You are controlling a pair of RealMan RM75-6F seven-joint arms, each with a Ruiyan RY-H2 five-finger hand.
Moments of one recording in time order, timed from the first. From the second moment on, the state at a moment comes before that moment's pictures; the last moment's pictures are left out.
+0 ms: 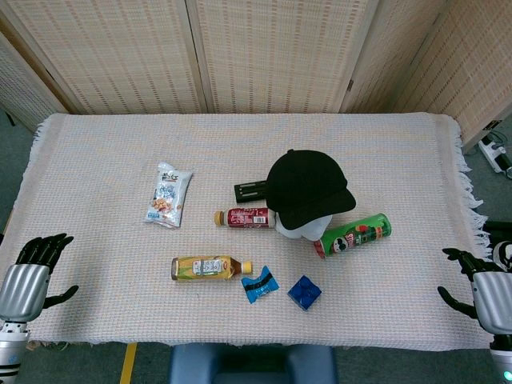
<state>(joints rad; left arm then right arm) -0.14 -1.17 -0.05 -1.56 1.55 1.50 0.09 0.00 -1.08 0.03 -1.65 -1.56 1.57 0.00</state>
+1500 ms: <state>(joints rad) -0.13 -1.12 -0.04 -1.61 1.55 1.51 0.08 0.40 -1.00 0.27 -1.87 -1.56 1.30 -0.05</state>
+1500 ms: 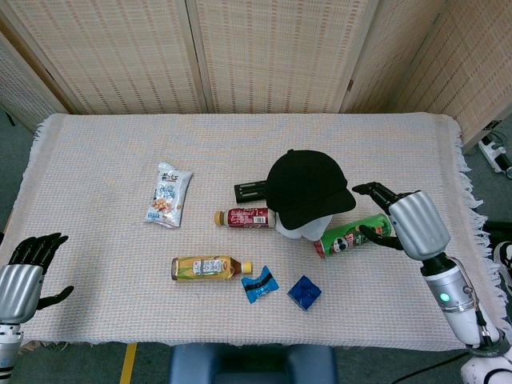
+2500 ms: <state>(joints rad) -0.13 -1.11 -0.04 -1.60 1.54 1.49 0.05 0.60 -1.32 0.34 -1.68 -1.46 1.29 -0.22</state>
